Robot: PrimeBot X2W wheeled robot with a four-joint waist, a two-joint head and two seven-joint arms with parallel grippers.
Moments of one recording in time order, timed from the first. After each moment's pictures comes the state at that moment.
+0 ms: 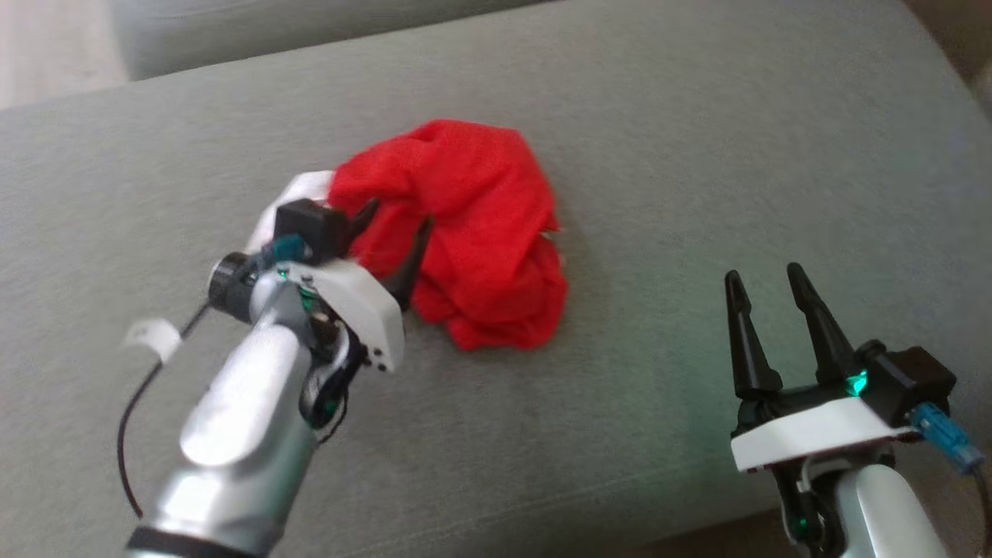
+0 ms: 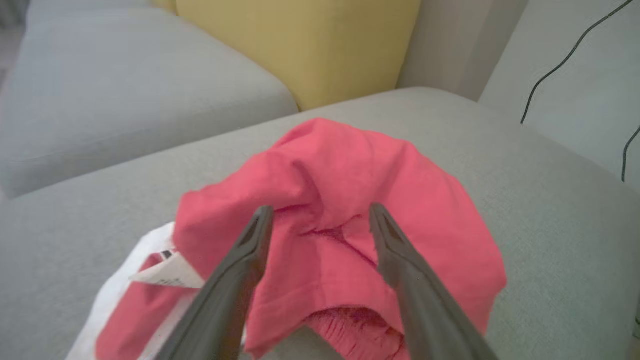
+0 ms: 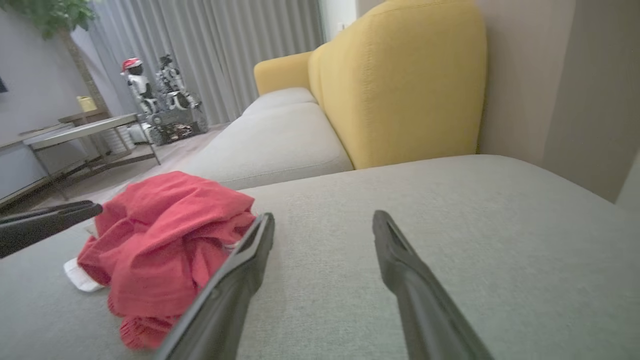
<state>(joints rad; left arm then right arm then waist) -0.52 0.12 -0.46 0.51 -0.33 -0.11 0.00 -0.03 -0.05 0.10 0.05 0.20 0.12 -0.11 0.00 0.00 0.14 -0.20</state>
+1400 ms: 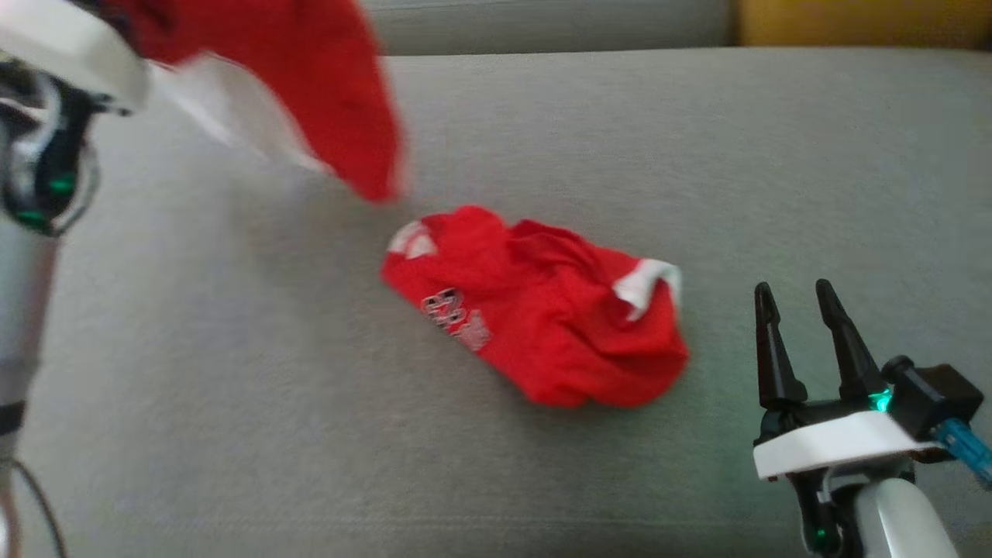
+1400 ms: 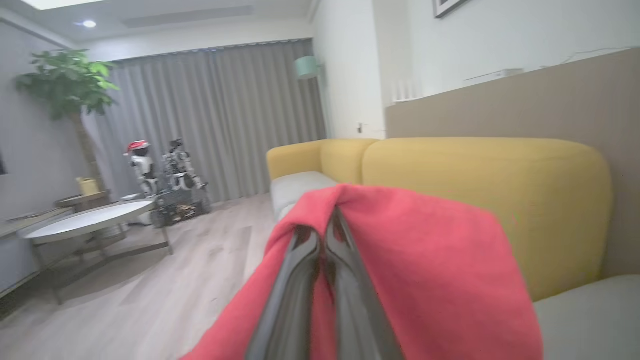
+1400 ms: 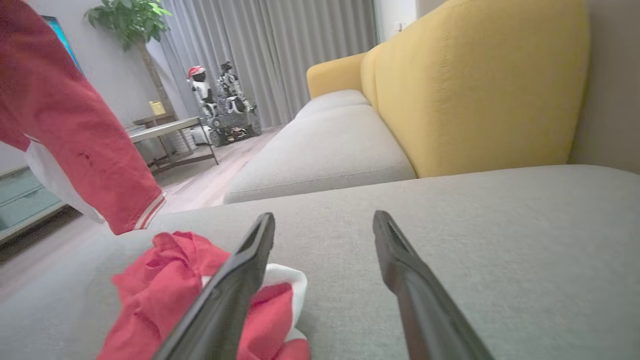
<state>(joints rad) -0.88 0.44 -0.36 0.31 -0.47 -0.03 0.00 -0.01 -0.05 0.05 0.08 0.24 0.12 -0.14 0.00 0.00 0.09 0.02</state>
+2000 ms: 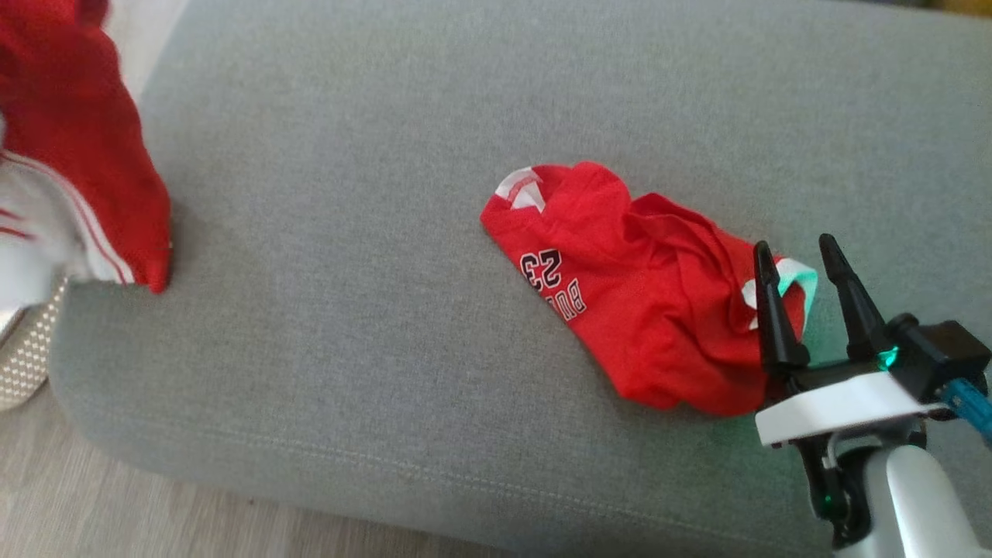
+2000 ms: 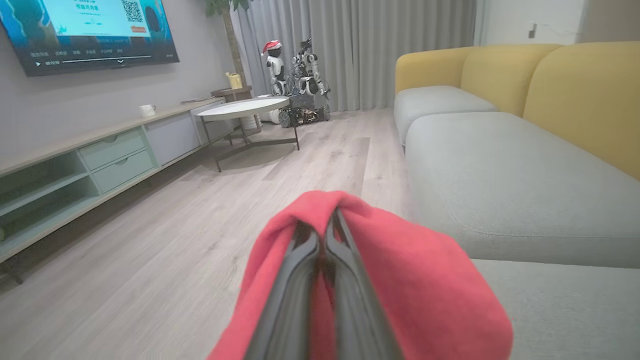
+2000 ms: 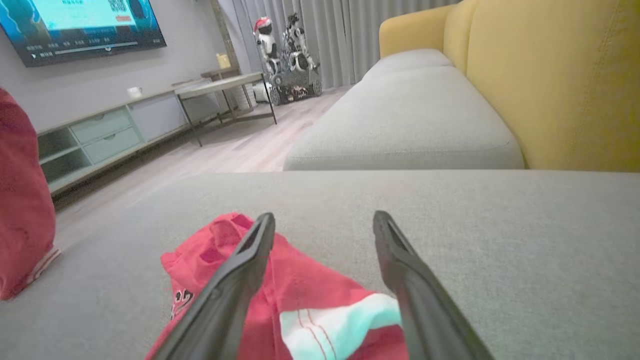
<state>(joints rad) -0.90 0.55 -0.29 0.69 -0.51 -0.10 -0.11 -0.06 -0.05 0.05 0.00 0.18 0.12 -0.06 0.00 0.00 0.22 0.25</state>
